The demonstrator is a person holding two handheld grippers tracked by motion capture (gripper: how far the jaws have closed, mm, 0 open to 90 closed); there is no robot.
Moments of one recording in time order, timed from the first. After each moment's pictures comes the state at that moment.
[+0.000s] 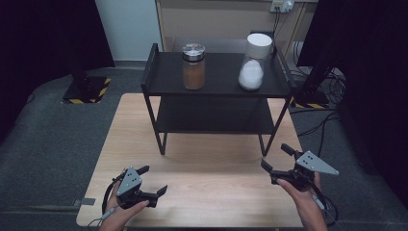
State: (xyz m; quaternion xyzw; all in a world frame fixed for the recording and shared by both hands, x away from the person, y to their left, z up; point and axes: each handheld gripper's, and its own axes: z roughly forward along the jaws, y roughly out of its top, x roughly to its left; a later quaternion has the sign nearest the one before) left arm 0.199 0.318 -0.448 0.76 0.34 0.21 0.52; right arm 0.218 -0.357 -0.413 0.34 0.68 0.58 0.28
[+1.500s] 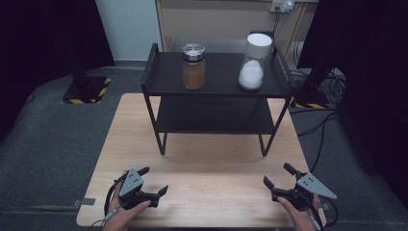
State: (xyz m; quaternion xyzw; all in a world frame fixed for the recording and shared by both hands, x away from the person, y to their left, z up) left arm 0.197 0.314 -0.457 0.75 0.35 0.22 0.51; right arm 0.180 -0.361 -0.473 0.38 0.66 0.58 0.28
